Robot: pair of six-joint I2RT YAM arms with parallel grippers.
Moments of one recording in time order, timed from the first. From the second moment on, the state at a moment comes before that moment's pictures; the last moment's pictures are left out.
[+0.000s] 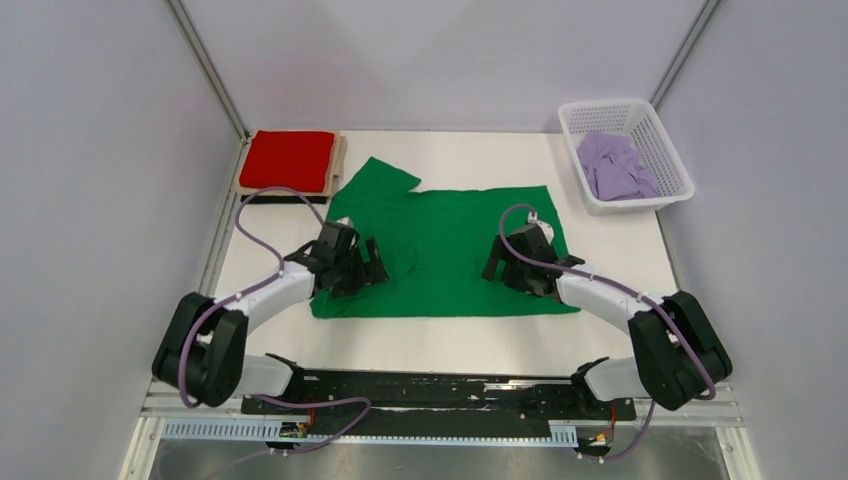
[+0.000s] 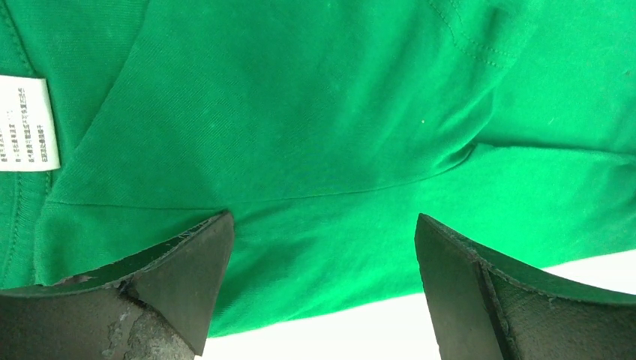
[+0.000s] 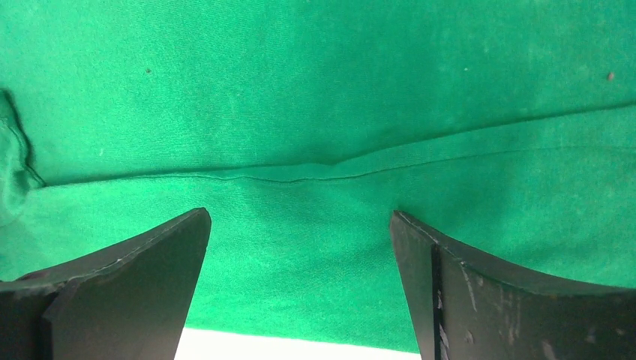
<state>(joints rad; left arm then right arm) -0.40 1.41 0.69 -0.27 0.07 -0.69 0.48 1.41 0.67 -0.22 0.11 0.72</state>
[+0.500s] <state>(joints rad) -0.56 1.12 0.53 -0.51 0.05 -0.81 0.56 1.20 0.54 -0.34 0.06 0.96</state>
